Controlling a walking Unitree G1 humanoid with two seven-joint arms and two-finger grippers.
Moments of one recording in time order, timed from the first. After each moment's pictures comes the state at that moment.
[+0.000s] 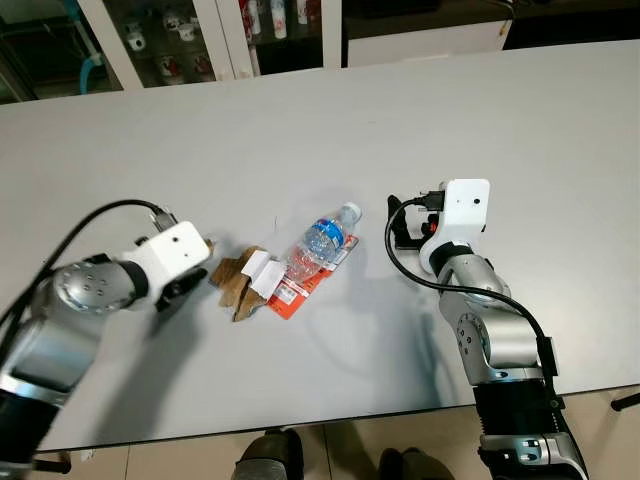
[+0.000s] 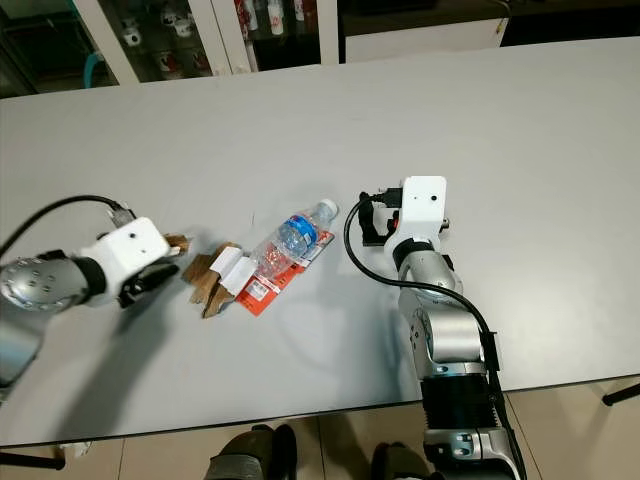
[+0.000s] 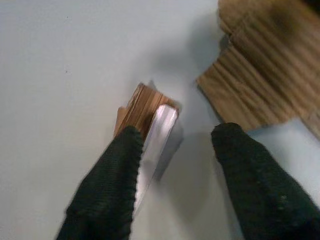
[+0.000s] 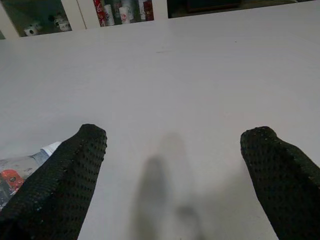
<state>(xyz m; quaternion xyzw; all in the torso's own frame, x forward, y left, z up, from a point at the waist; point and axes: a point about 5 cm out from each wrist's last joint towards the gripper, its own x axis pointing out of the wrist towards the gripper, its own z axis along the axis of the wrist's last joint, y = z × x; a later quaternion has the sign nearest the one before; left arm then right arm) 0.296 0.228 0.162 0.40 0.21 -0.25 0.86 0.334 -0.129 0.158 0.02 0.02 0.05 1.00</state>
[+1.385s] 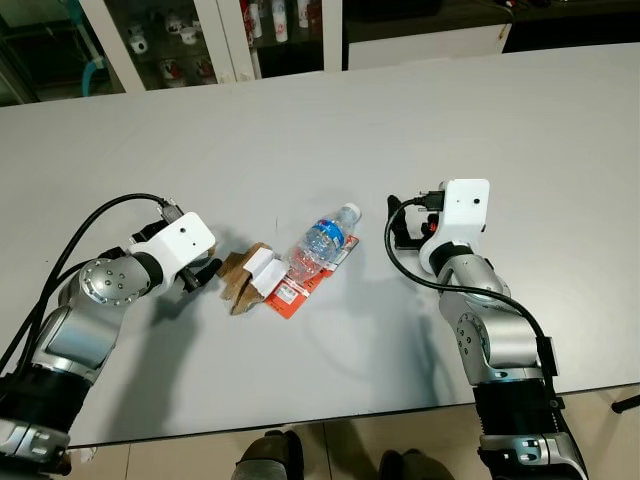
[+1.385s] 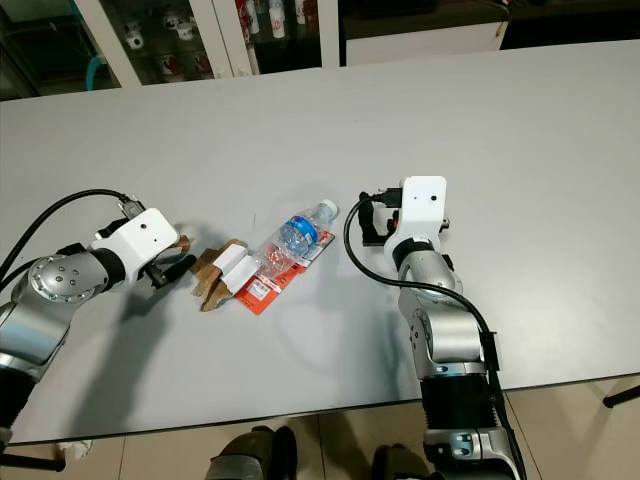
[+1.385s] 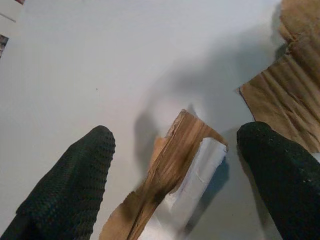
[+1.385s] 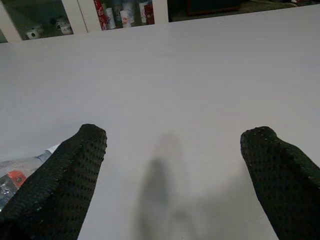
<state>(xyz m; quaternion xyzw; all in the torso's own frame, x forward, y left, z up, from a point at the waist) 0.324 0.230 0.148 0.39 0.15 -0.22 0.88 0.334 -0.129 0.158 0.02 0.02 0.05 1.00</state>
